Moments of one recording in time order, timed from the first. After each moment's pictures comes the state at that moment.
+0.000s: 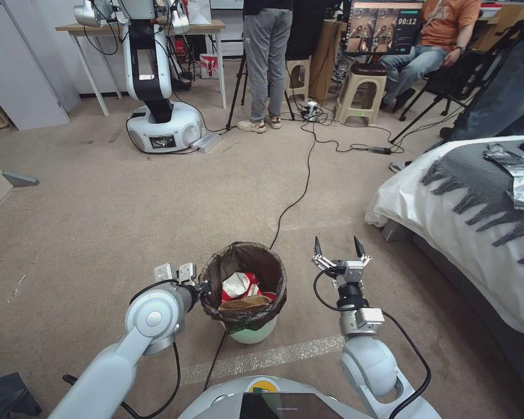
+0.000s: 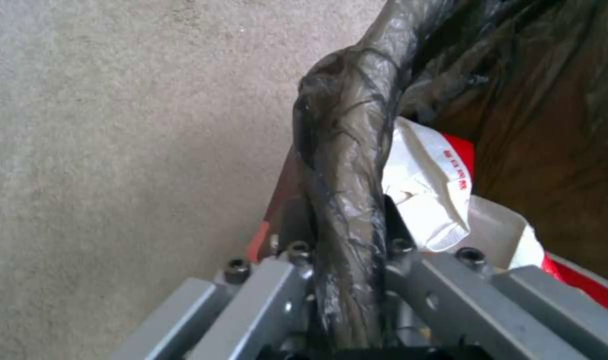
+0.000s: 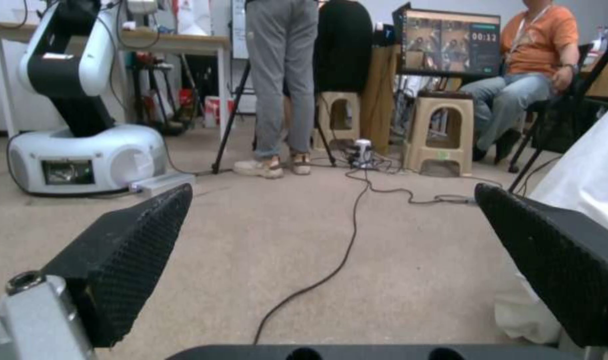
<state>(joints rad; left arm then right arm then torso) 1.28 -1.02 -0.24 -2.16 -1.43 0.65 -0.93 -1.54 1.22 0.31 2.04 0.10 0.22 0.38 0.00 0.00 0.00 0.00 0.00</state>
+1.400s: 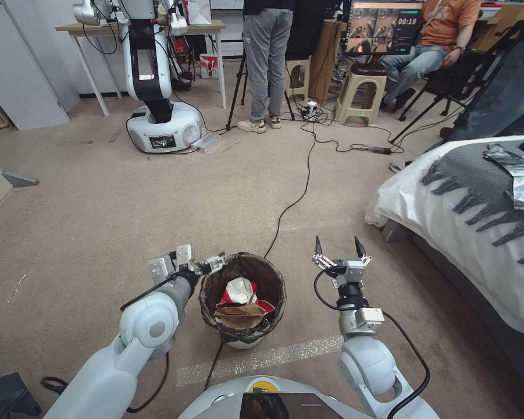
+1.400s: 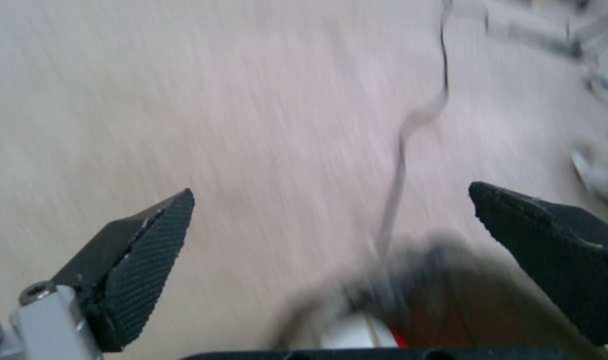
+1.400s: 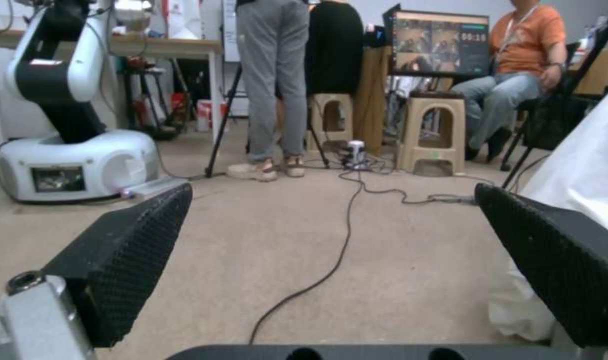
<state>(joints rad) 1.35 -1.04 -0.28 -2.23 -0.92 0.46 -0.60 -1.54 1.24 0.33 2.04 0.11 0.23 0.38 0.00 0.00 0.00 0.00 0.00</state>
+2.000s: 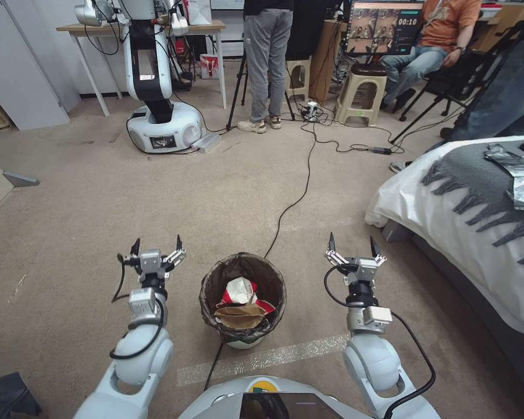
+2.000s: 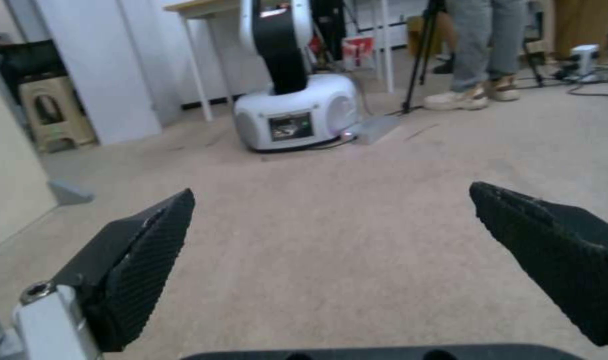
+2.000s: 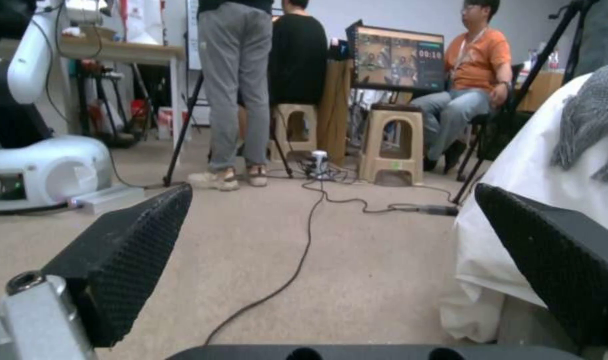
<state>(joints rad) 1.57 -1.31 -0.45 -2.06 -0.07 0.00 -0.44 -1.54 1.32 0.41 1.98 0.03 0.28 0.37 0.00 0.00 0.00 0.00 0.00</state>
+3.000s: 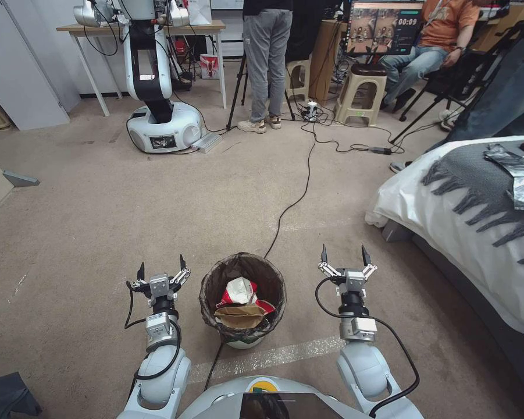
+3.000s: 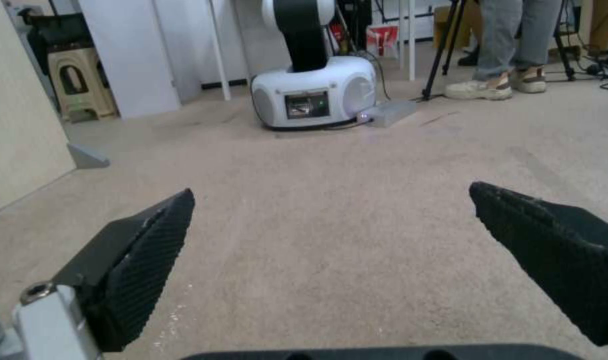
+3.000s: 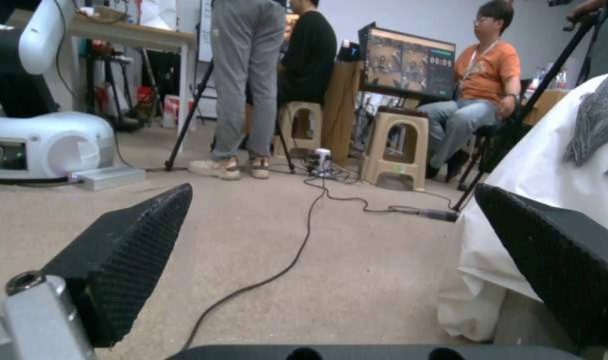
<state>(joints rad) 1.60 -1.44 -0.44 -1.96 0.00 -0.11 -0.46 -1.53 1.34 0.39 1.87 -0.06 0.36 0.38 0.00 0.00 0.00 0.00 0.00</state>
